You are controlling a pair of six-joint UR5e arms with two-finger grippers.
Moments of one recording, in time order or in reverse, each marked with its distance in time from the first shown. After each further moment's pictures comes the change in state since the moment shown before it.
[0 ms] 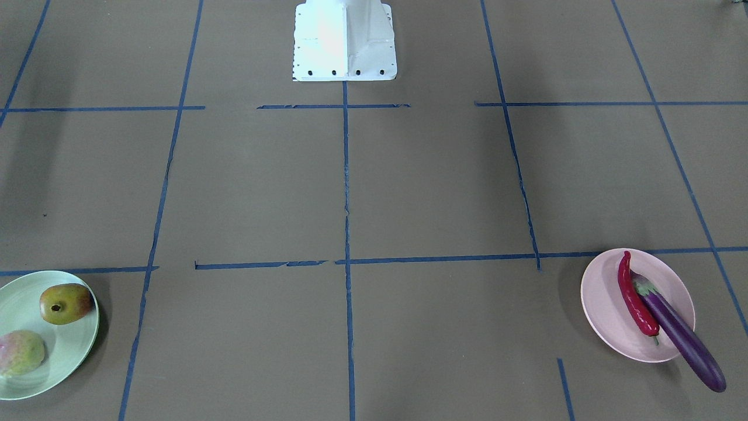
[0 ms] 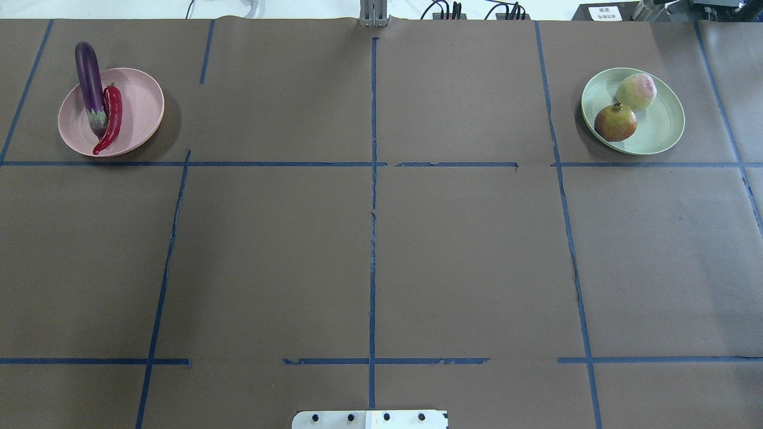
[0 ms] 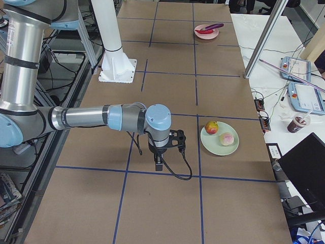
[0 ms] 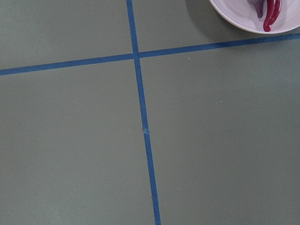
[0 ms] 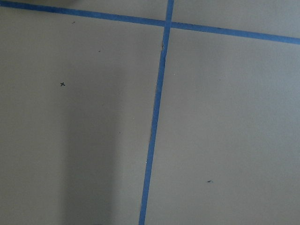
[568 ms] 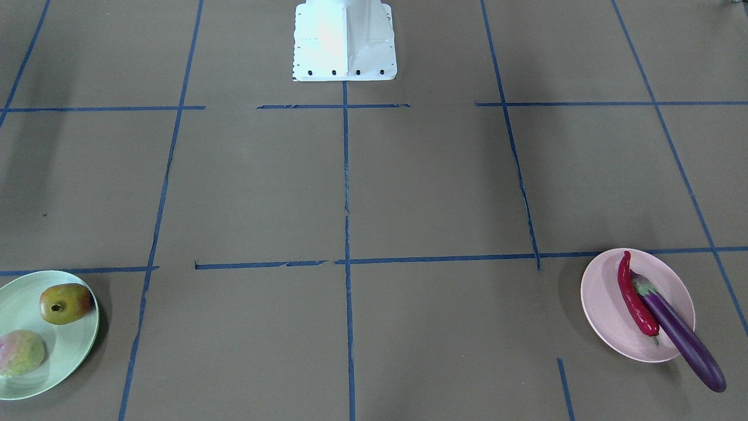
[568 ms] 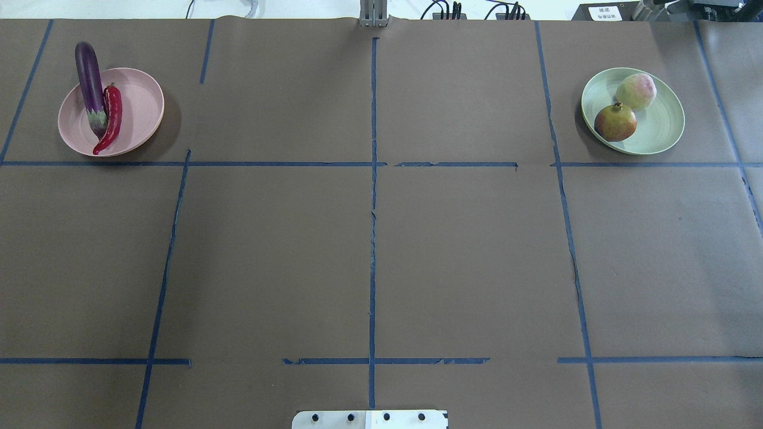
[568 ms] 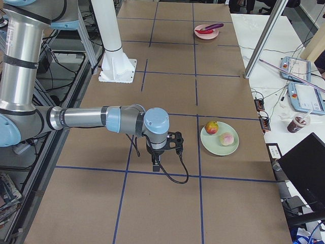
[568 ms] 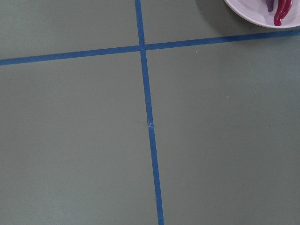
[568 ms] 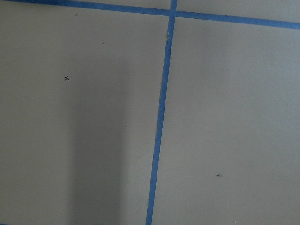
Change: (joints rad) left arm -0.002 0.038 -0.003 -0.010 0.016 -0.003; right arm -0.003 -0.016 -0.006 0.004 0.029 0.007
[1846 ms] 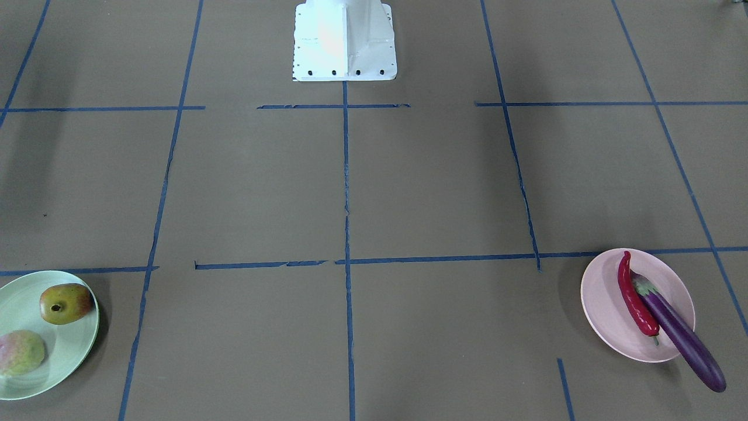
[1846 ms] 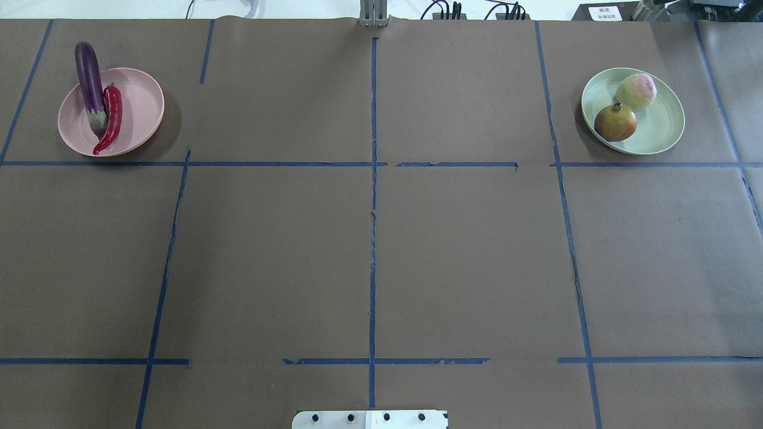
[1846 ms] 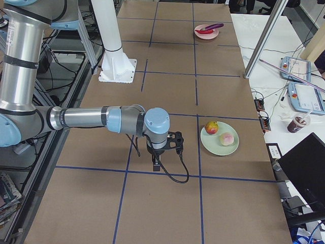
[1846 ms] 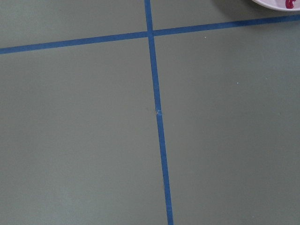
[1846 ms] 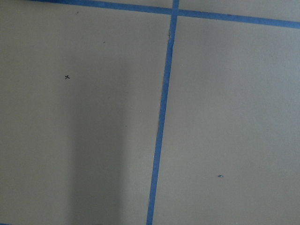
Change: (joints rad) left arm 0.004 0.016 -0.022 -0.003 0.014 0.003; right arm -0.011 -0.001 -0.002 0.007 -0.001 0.004
